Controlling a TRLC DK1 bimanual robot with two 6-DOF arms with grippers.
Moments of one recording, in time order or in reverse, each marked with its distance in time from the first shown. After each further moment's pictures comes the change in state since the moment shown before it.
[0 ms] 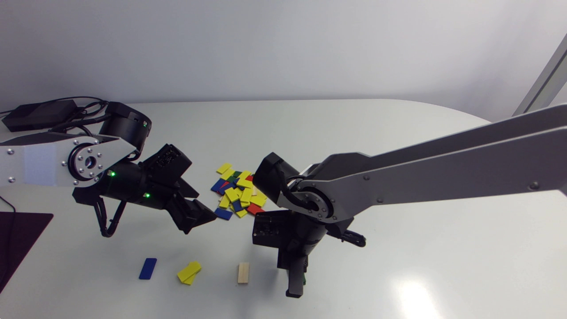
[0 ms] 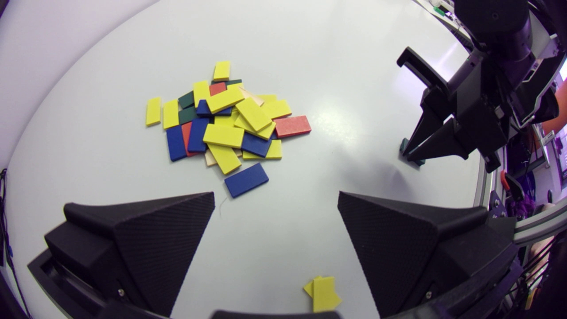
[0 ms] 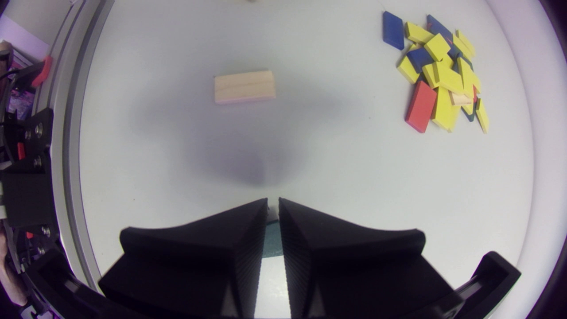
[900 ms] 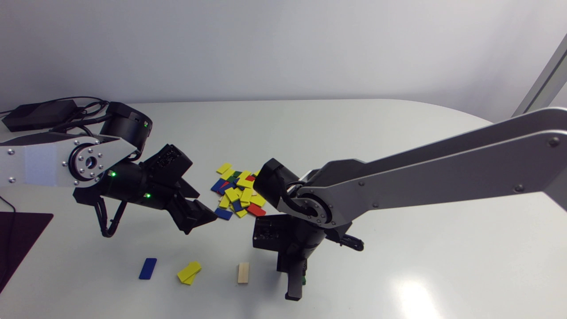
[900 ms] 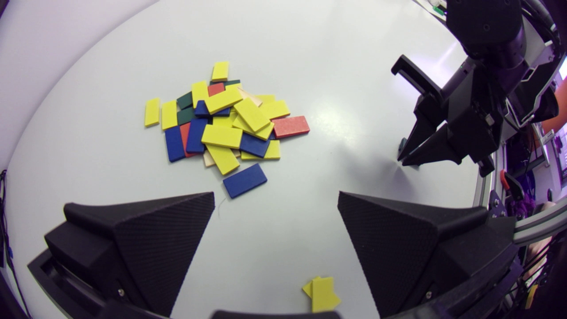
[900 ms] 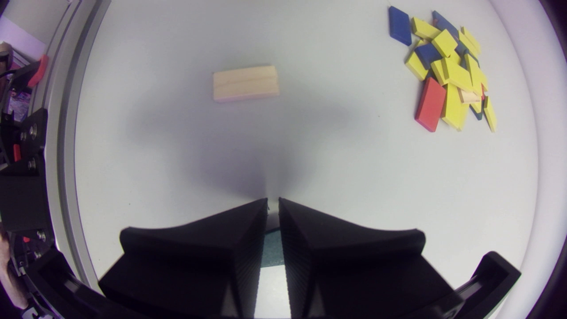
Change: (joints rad) left arm -0.003 0.000 0.000 0.000 0.000 0.000; right arm 0.000 0.021 -0.022 0.039 -0.009 0.006
